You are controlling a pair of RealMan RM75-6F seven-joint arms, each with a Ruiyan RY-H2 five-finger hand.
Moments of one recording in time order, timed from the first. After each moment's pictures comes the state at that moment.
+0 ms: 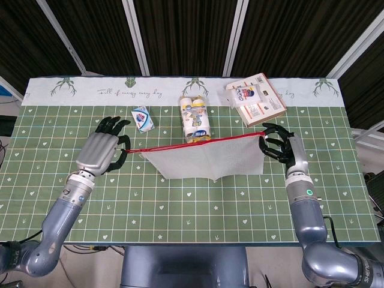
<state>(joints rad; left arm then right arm) -0.85 -1.09 -0.19 -2.09 0.79 1.21 0.51 0.64 -1.14 0.77 -2.24 -0.09 1.30 0.13</state>
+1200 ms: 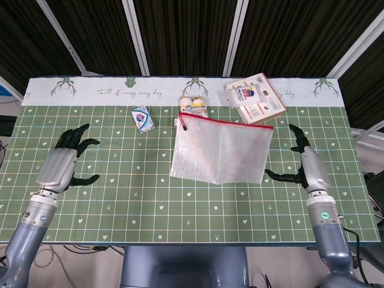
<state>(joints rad) -0.55 -1.01 -0.08 -2.08 1.11 1.34 0.25 0.47 -0.99 0.40 -2.26 -0.70 1.29 -0.04</state>
